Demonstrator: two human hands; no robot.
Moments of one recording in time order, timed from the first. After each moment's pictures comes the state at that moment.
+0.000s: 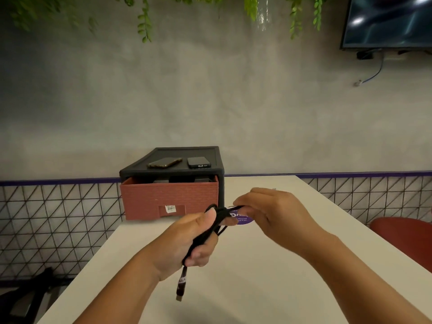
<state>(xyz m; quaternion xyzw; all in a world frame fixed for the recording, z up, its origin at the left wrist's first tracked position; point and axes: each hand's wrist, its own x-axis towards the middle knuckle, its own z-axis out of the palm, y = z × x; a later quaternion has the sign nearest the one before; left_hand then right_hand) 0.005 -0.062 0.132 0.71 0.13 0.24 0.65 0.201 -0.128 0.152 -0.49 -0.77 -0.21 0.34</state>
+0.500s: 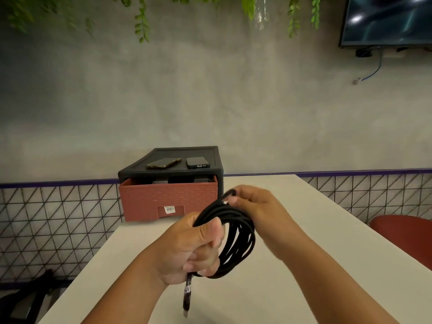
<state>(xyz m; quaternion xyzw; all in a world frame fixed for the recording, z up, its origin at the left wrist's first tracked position) 0.011 -0.070 0.136 0.66 0.02 0.21 0.72 0.172 -0.119 0.154 -0.50 -0.58 0.30 0.57</state>
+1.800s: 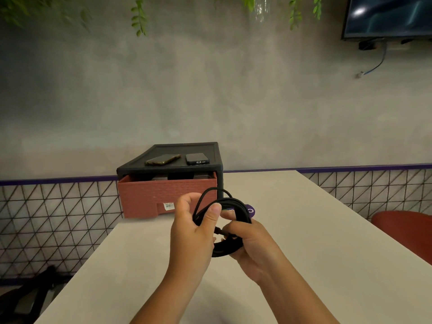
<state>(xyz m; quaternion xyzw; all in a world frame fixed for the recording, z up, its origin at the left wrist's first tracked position) 0.054 -0.078 0.108 0.63 0.33 0.60 0.37 0.154 -0.109 0.105 -0.43 -0.34 0.51 0.66</state>
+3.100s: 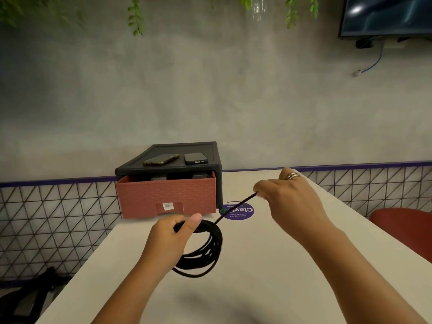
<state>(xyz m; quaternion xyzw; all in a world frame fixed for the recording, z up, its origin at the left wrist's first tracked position) 0.015 -0.035 0.094 0.73 0.40 0.46 0.30 0.230 -0.119 0.146 -0.63 -0.65 -0.35 0.23</state>
